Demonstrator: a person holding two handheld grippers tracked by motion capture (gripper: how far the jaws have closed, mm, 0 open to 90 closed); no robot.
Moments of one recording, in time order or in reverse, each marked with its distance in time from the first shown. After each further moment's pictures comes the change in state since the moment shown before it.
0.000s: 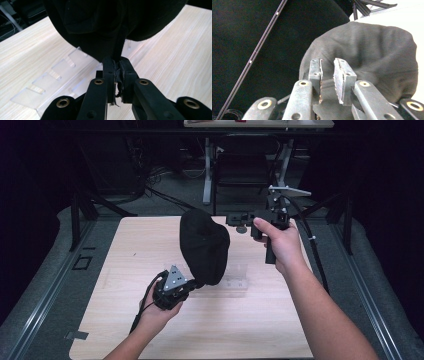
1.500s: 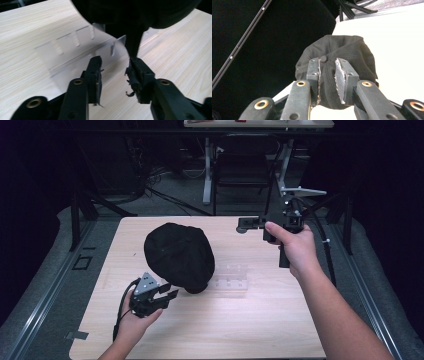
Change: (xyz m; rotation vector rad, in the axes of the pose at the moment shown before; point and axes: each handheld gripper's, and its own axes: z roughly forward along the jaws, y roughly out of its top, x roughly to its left) left arm 0.035 -0.054 -0.029 -0.027 0.028 -0.199; right arm 0.003 -0.006 -0.028 -0.002 -0.115 -0.075
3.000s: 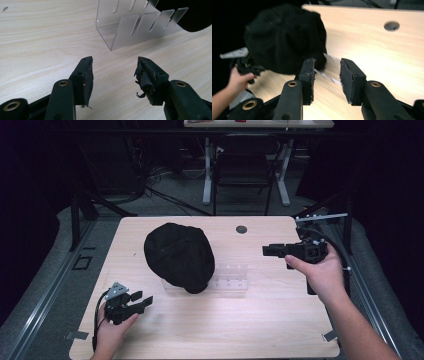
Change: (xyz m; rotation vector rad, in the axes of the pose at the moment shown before) left arm 0.059 -0.068 -0.014 0.027 0.088 -0.232; right arm -0.019 -0.053 -0.040 0.063 -0.304 -0.254
